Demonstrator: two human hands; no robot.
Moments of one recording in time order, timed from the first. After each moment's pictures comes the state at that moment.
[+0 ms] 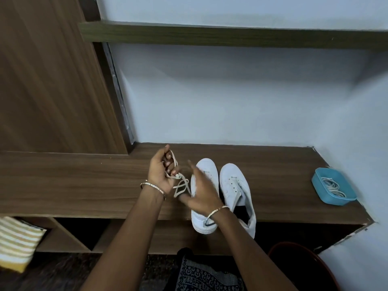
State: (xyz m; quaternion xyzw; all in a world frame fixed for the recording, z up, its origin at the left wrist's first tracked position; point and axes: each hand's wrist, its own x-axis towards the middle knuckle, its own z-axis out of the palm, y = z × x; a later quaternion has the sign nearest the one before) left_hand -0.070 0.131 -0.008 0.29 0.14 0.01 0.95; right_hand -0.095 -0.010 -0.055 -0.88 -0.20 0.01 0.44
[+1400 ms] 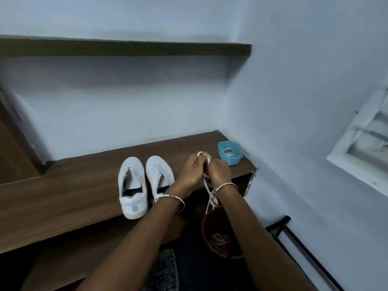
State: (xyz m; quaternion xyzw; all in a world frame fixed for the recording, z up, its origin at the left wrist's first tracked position) left_hand -0.180 -0.132 0.025 0.70 -0.14 -0.10 0.70; right_hand -0.188 -0.224 0.014 -0.73 0.28 -0.11 0.62
